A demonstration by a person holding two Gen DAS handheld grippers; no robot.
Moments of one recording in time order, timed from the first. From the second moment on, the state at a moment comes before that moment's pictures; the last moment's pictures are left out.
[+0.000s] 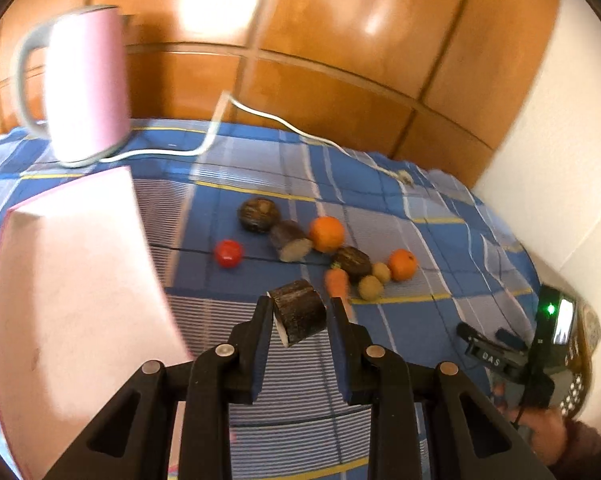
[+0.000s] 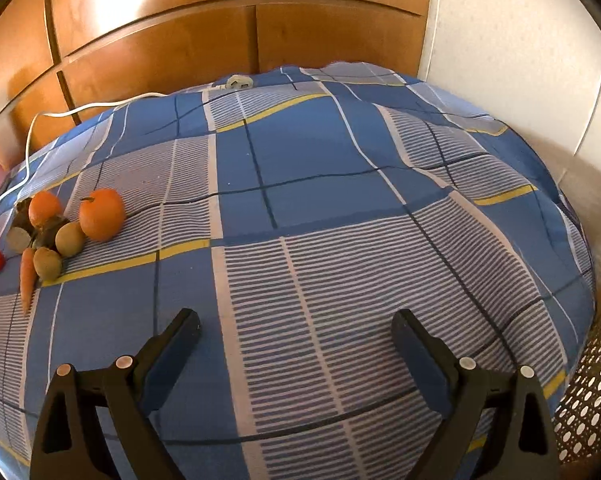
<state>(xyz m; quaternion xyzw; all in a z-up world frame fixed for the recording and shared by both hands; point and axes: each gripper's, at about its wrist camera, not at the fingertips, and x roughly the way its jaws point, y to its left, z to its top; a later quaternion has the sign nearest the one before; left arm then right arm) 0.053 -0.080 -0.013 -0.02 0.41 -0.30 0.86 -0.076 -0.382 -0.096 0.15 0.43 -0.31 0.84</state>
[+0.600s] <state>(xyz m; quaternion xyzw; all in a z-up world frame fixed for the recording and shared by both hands) 0.088 0.055 -0.042 -0.10 0.42 -0.03 0.90 -0.085 -0.374 -0.100 0.16 0.38 -0.35 0.84</state>
